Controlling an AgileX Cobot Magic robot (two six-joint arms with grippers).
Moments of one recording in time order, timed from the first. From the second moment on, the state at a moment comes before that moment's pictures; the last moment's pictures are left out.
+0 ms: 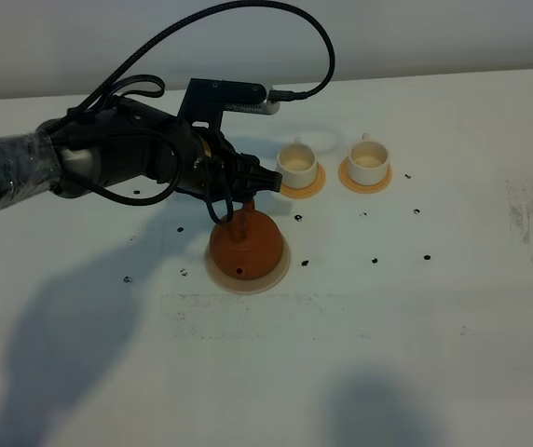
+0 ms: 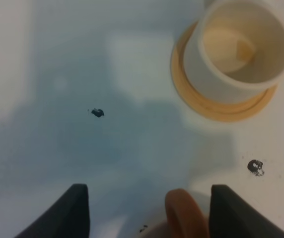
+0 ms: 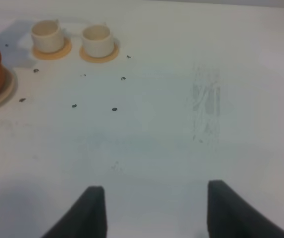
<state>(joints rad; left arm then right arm) -0.48 2.05 -1.36 0.01 0.30 -0.20 -0.04 -0.01 -0.49 0.19 1.08 -0.17</state>
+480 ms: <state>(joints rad) -0.48 2.05 -1.36 -0.02 0.29 -0.20 -0.04 -0.01 -0.49 0.19 1.08 -0.17</state>
